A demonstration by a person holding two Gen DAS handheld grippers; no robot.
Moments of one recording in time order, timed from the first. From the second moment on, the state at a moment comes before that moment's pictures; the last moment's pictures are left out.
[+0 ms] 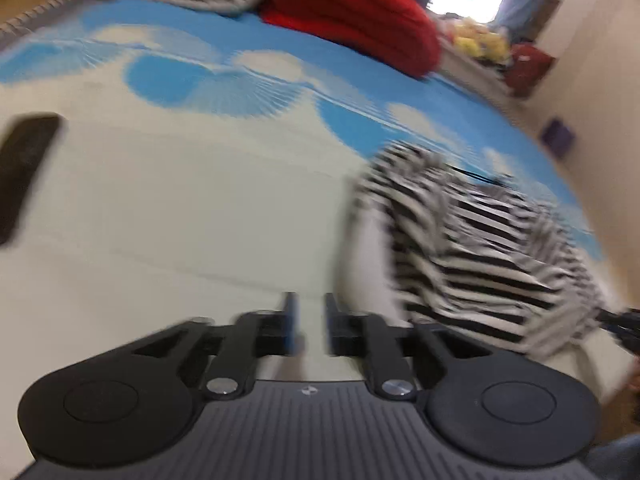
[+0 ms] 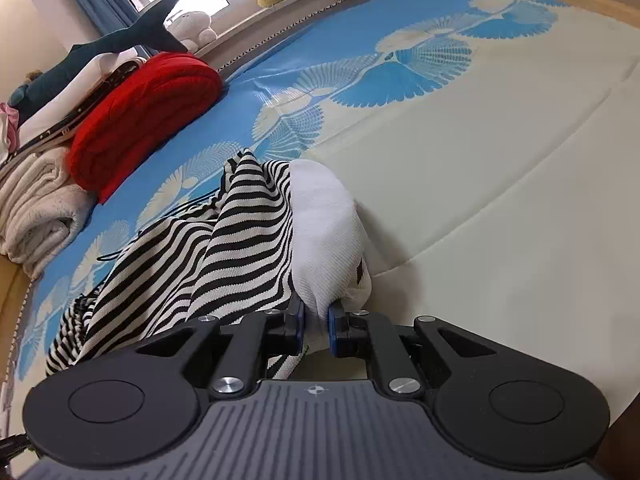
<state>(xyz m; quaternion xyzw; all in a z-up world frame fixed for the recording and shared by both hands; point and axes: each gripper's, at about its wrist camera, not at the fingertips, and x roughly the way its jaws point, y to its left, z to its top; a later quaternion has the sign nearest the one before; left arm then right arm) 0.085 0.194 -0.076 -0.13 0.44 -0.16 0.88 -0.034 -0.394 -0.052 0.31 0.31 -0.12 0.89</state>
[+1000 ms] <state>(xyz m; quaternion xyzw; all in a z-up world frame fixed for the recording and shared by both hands) 0.079 0.176 -0.093 -0.03 0.42 -0.16 0.89 -0.035 -0.415 -0.078 0.32 0.35 -0.13 0.87</state>
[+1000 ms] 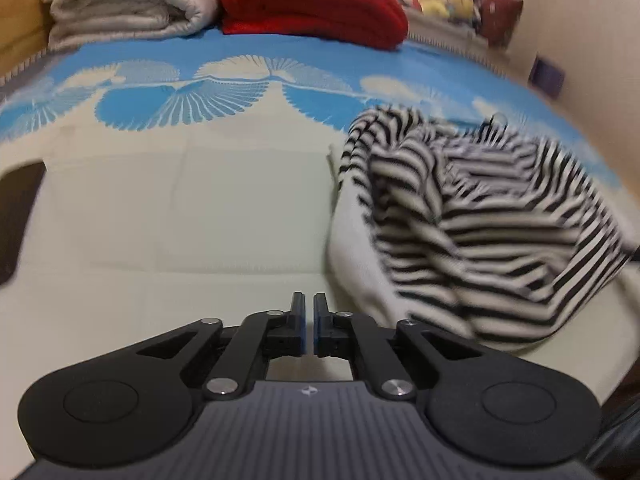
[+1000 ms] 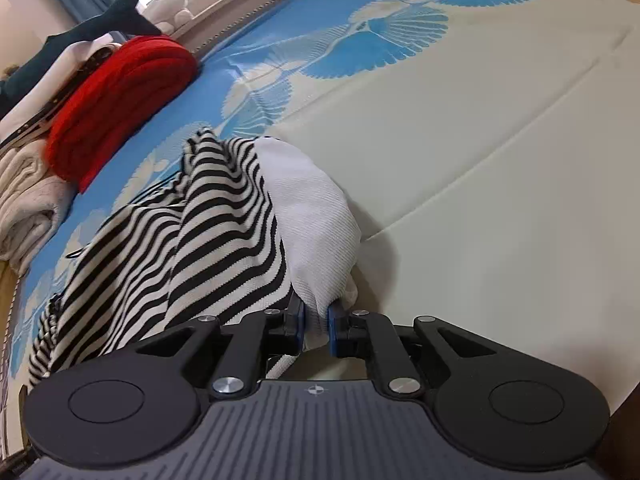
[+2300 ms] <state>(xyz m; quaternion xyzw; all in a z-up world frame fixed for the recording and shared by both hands) 0.022 0.148 -0.054 -0.04 0.45 -0.08 0.89 -0.115 -0.411 -0.076 0.28 0.42 -0.10 0.86</state>
